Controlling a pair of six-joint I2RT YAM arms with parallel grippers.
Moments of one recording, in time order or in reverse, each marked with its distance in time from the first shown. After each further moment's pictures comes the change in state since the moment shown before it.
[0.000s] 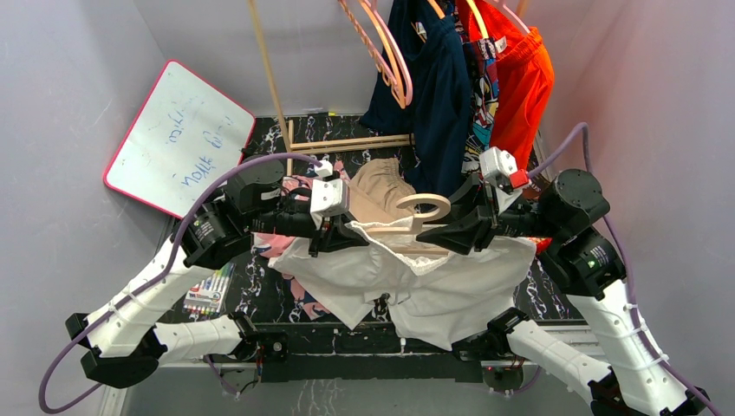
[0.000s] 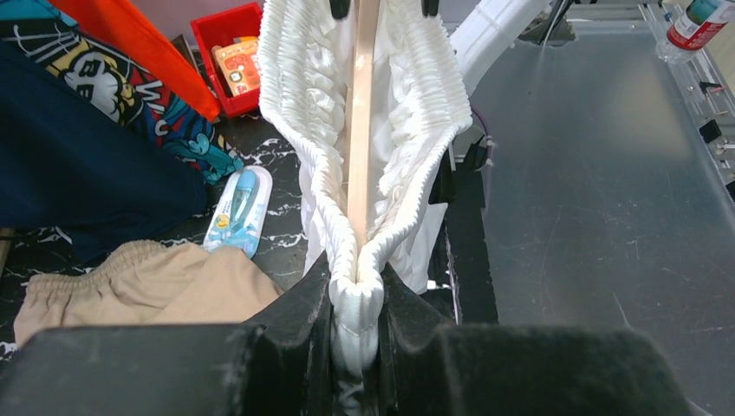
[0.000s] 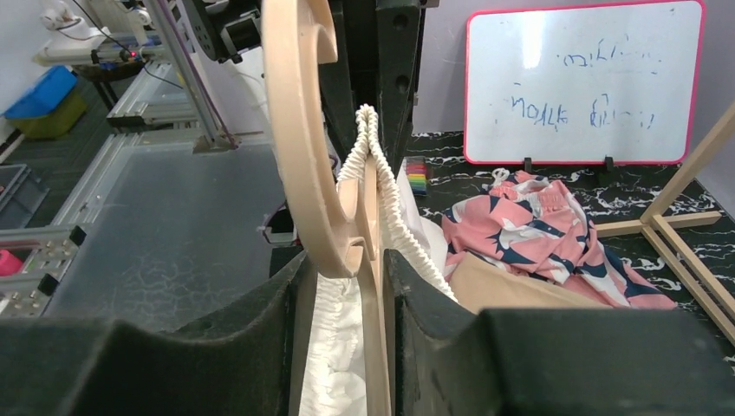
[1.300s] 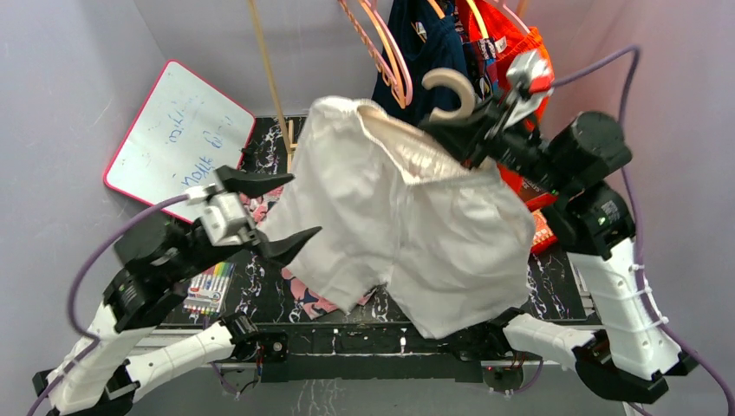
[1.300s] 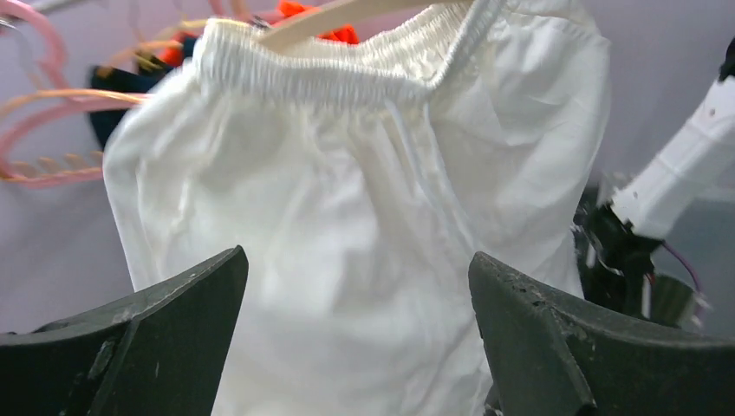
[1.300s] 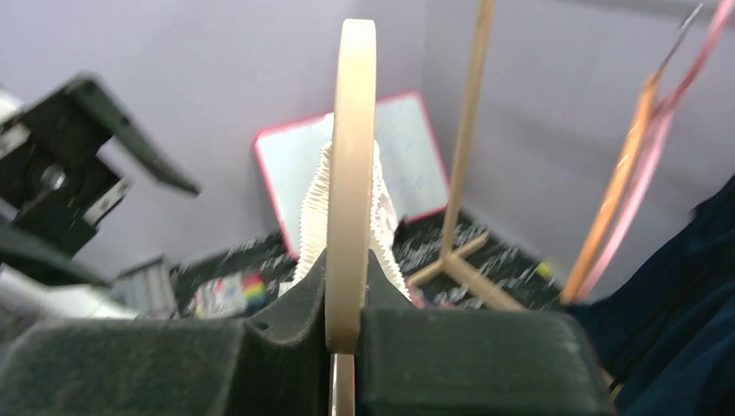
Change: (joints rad) left arm 0.001 -0.349 -0.174 0.270 -0.445 -0.008; right arm 0.013 0.209 0.332 -0.016 0.495 0.021
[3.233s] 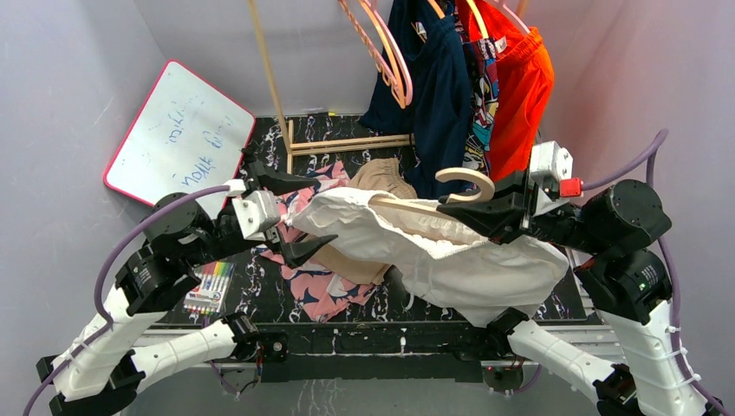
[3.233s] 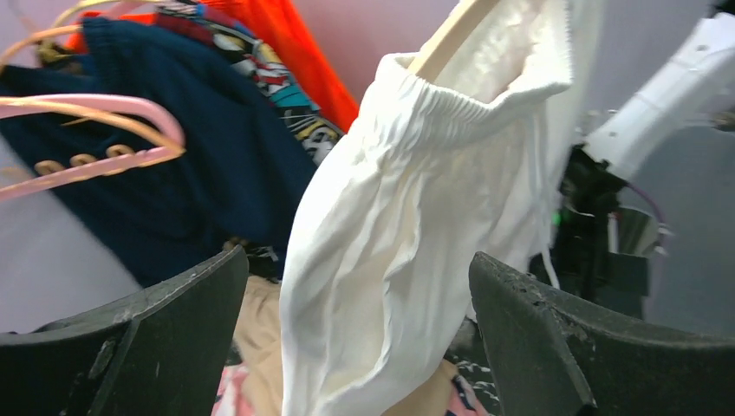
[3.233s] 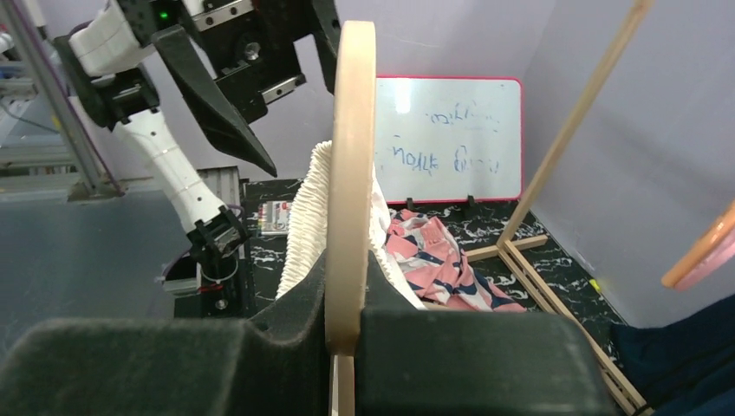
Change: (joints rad) left arm 0.000 0.056 0.054 -0.068 0.048 0.074; right arm 0.051 -0.217 -0.112 -0.120 -0.174 -0.147
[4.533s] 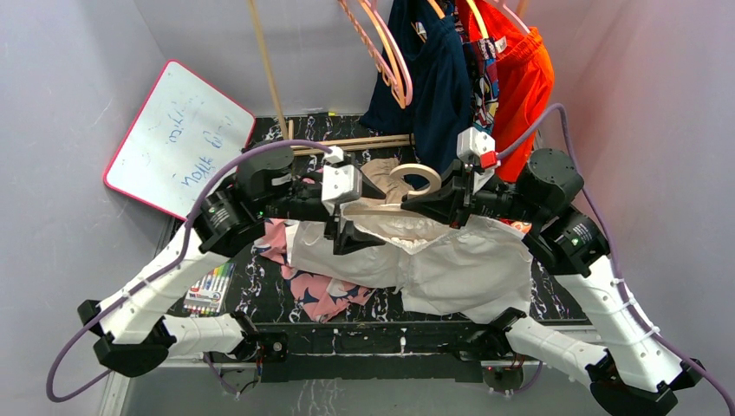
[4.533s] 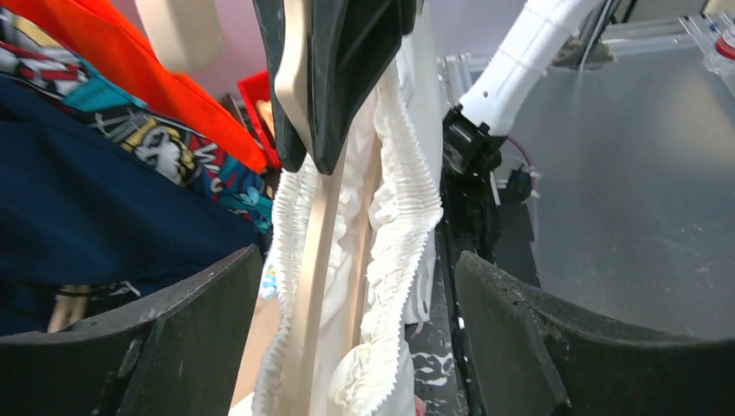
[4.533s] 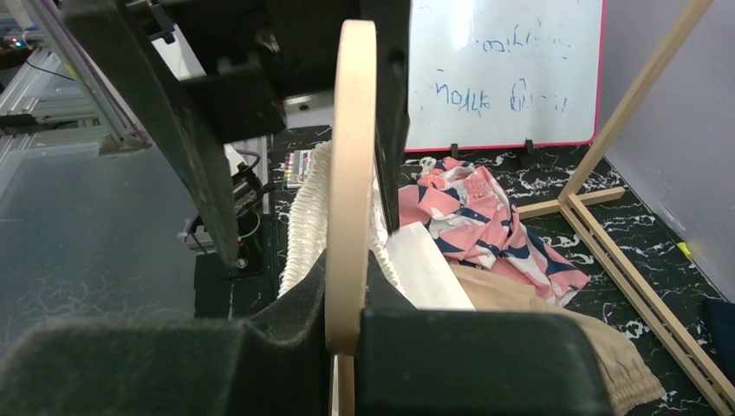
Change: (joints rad) left arm 0.000 0.365 0.203 -0.077 0.383 -0.004; right arm 0.001 0.121 -0.143 0.092 -0.111 -0.010
